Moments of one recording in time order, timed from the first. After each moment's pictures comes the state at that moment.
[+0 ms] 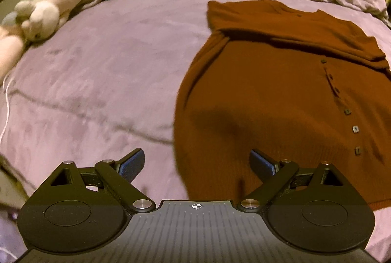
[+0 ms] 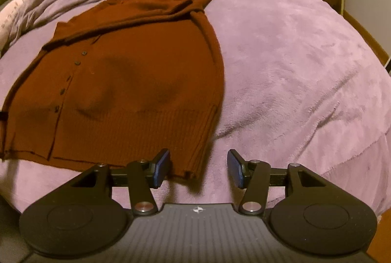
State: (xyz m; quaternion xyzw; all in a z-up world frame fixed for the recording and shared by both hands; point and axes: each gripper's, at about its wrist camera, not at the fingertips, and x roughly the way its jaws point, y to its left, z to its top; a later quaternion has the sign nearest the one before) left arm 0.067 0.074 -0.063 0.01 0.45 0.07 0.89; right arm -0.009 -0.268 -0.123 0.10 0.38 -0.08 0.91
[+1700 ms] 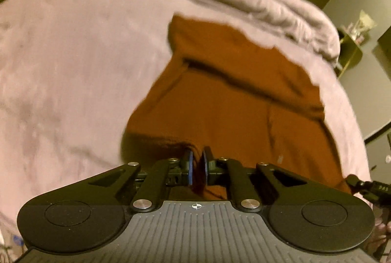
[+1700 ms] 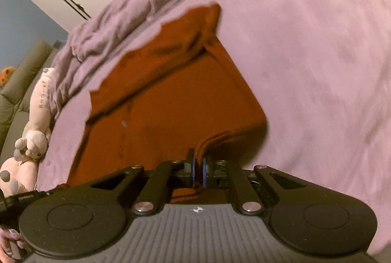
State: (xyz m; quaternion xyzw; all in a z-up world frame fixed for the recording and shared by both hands) left arm 0.120 0.122 -0.012 -0.16 0.46 -0.09 0.87; right arm 0.039 -0.320 -0.081 0.30 0.33 0.01 0.90
